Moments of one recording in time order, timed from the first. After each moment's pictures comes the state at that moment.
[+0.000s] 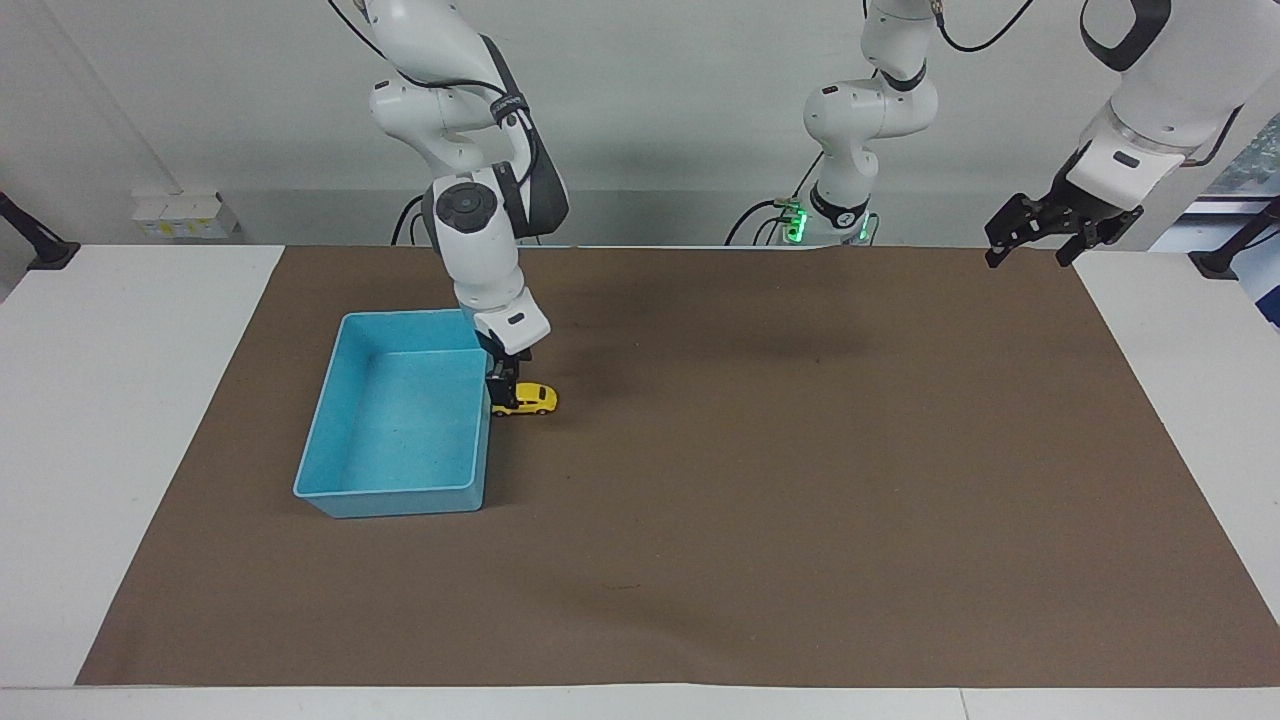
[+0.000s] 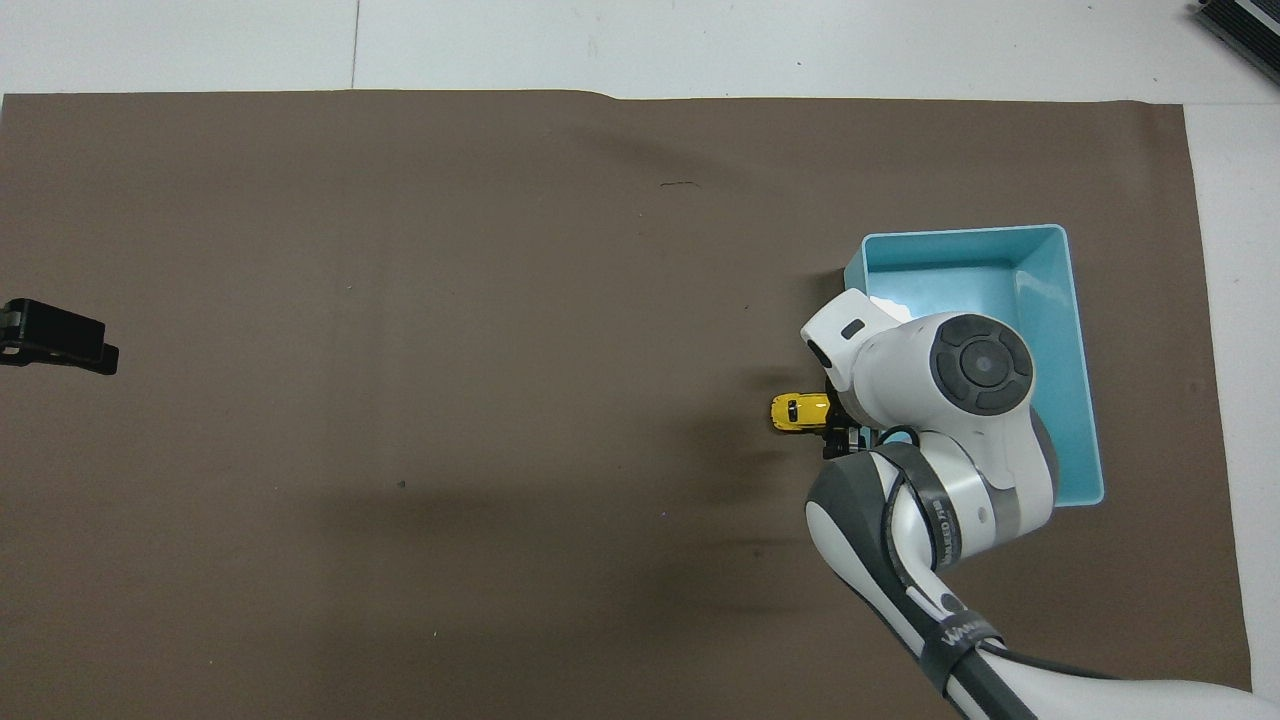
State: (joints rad) left arm 0.10 -0.02 -0.09 -1.56 -0.03 1.46 0.02; right arm 0.22 0.13 0.09 -2.17 -0.02 2.36 -1.14
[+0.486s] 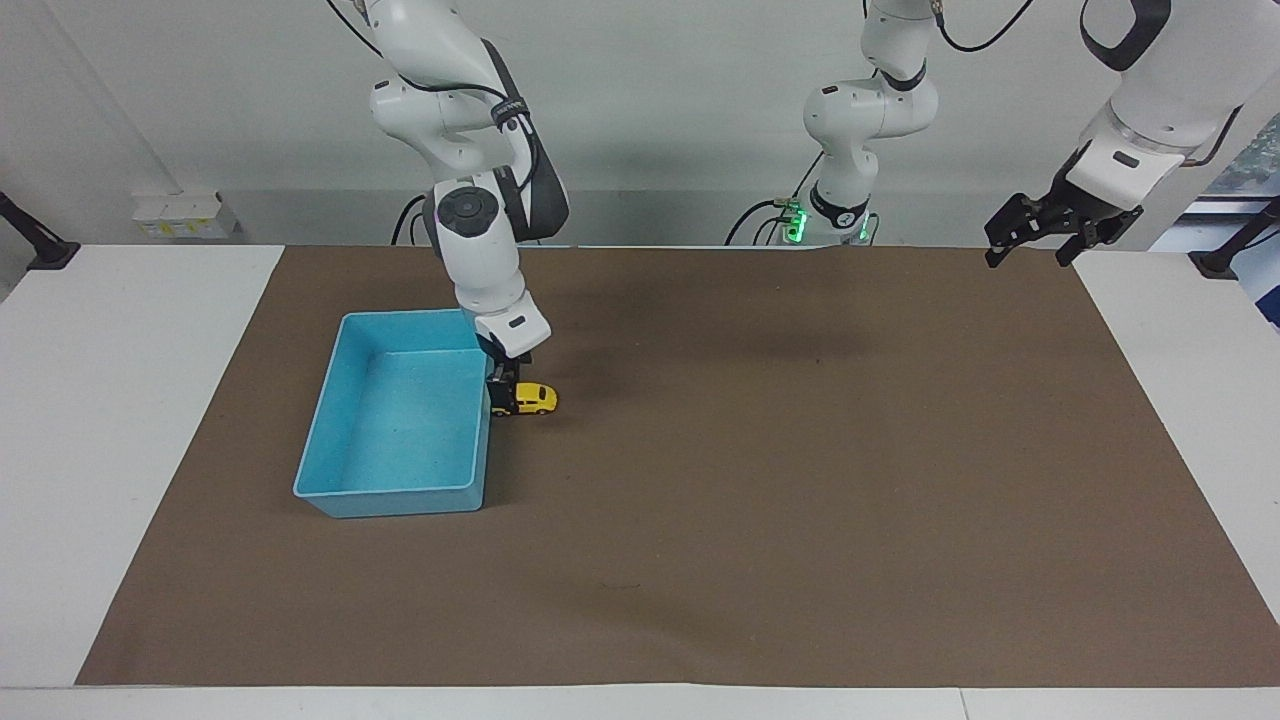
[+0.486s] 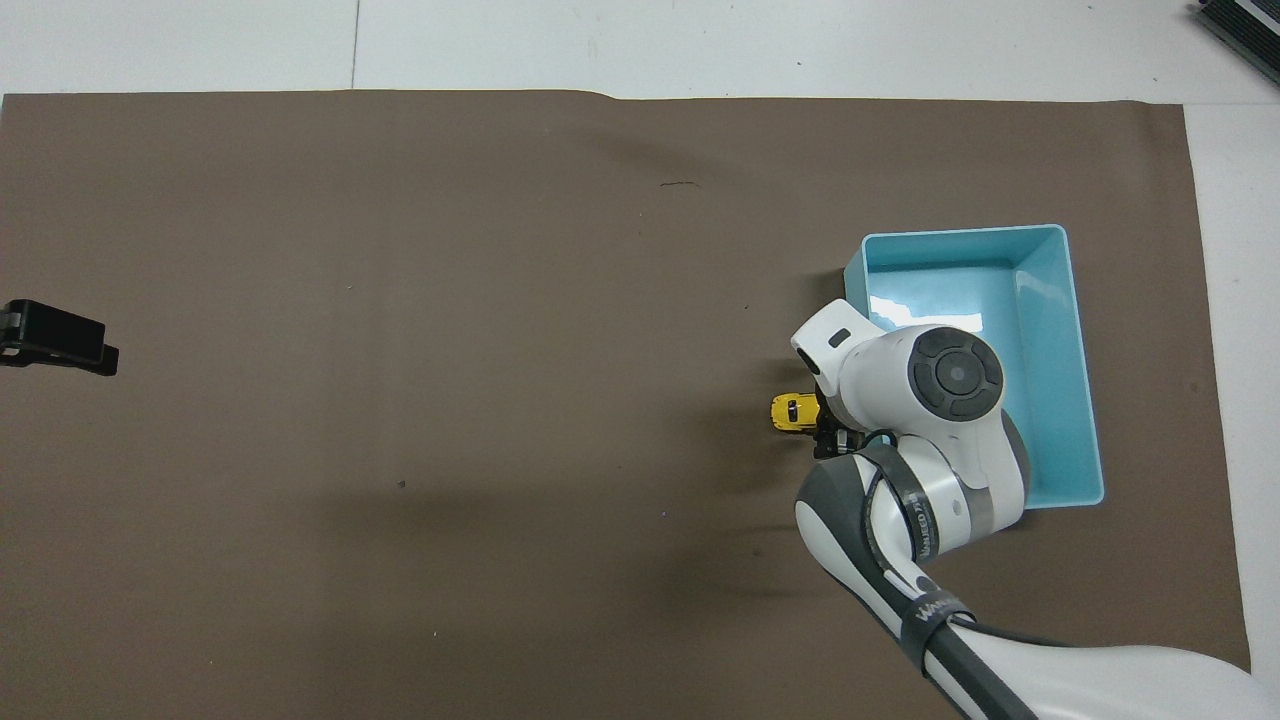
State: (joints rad) left arm 0.10 -0.02 -0.09 -1.56 -0.03 1.46 0.02; right arm 0.22 0.18 0.09 -2.19 -0.03 2.44 -1.14
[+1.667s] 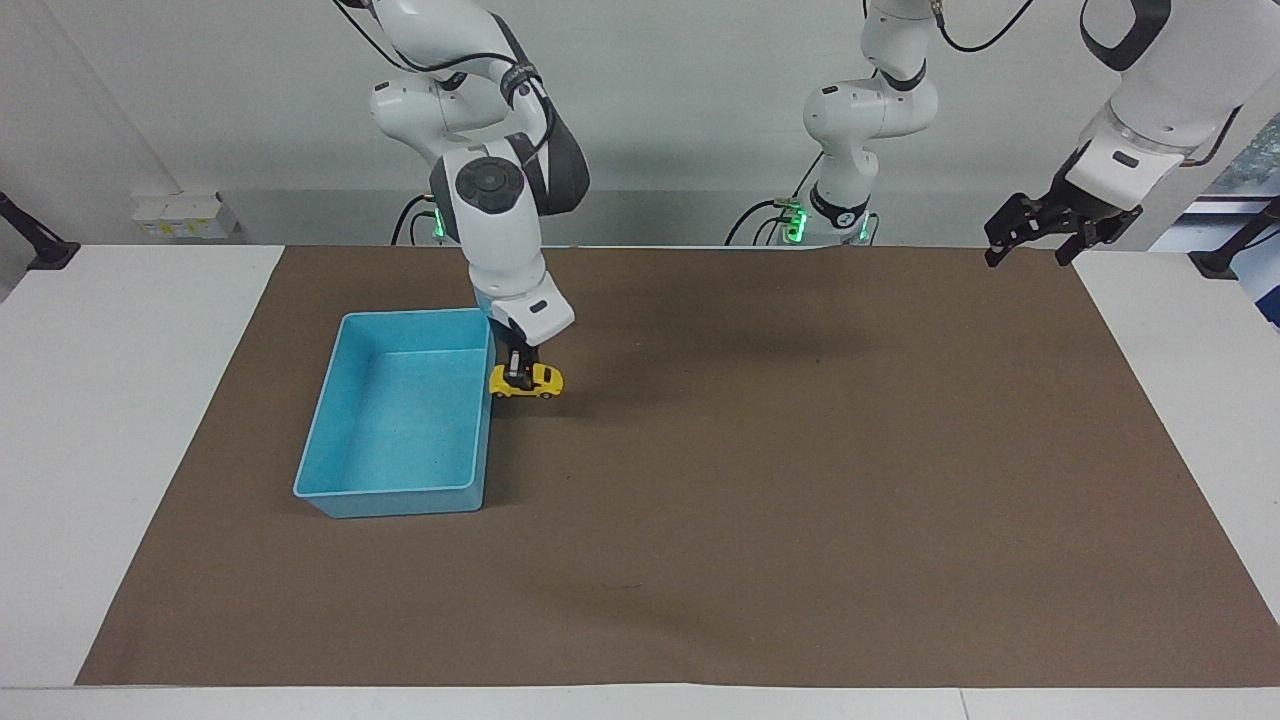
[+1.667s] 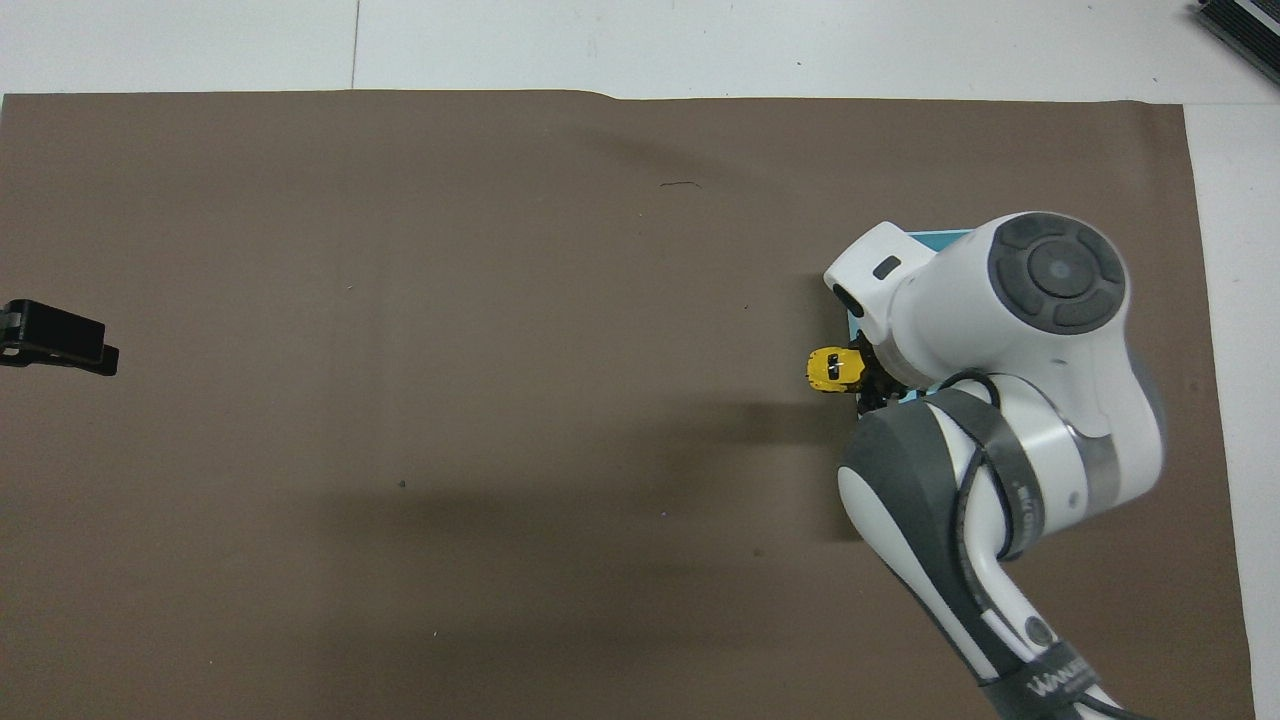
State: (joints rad) left arm 0.10 -0.02 -0.09 -1.56 -0.03 1.46 0.02; right arm 0.22 0.07 0.07 -1.89 -0.04 1.95 -1.18
